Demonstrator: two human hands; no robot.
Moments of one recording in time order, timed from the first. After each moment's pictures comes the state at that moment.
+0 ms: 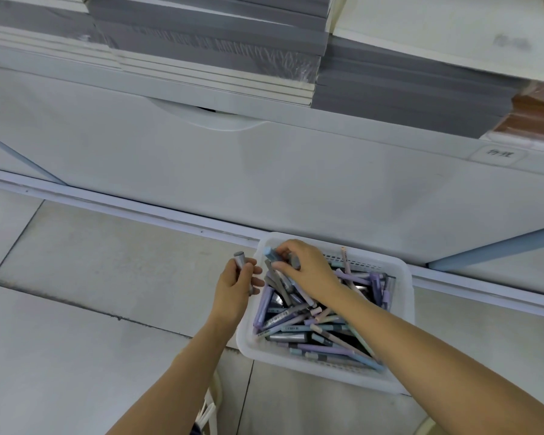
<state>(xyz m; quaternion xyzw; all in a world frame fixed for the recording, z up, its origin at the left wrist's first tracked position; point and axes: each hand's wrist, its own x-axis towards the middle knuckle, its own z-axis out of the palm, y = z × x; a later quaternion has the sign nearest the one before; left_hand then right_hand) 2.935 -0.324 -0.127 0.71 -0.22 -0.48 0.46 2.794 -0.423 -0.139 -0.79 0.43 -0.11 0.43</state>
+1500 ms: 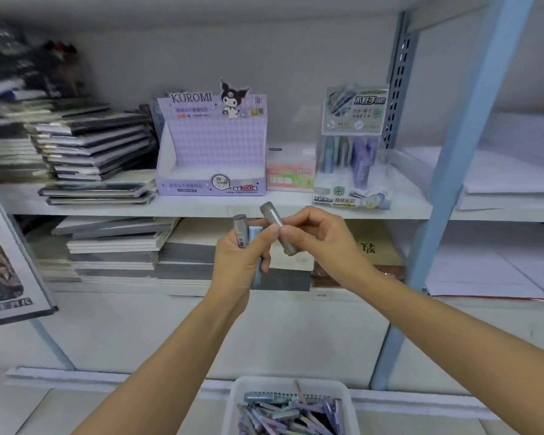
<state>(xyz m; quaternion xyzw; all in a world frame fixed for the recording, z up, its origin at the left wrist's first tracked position) 2.854 -0.373 0.255 0.42 -0.47 -0.40 0.67 2.703 -0.417 0.271 -0.70 0.24 -0.49 0.46</state>
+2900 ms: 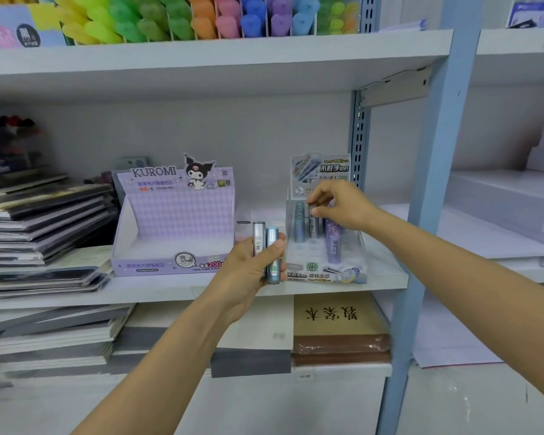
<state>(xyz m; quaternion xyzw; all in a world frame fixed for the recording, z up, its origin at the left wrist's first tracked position) 2.826 -0.456 0.337 0.37 -0.53 -0.53 0.55 2.633 -0.570 0.395 -0.81 0.46 -0.35 0.11</state>
